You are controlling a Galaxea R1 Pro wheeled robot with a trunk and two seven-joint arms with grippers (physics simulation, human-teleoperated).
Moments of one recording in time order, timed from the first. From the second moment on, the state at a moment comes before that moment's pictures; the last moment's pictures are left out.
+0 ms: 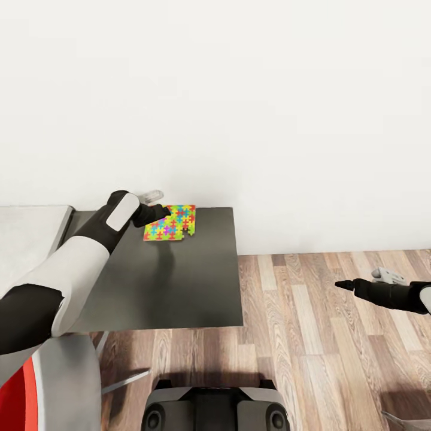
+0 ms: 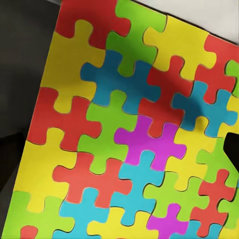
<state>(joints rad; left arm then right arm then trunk) -1.35 0.07 -0.30 -0.61 0.92 0.76 0.46 -0.51 -0.60 -0.06 -1.39 -1.03 1.04 -0.18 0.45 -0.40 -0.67</state>
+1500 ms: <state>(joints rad) -1.30 0.04 -0.29 -0.68 0.93 0.77 0.47 -0.51 -0.60 -0.06 -1.39 -1.03 1.04 -0.18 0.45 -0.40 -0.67</state>
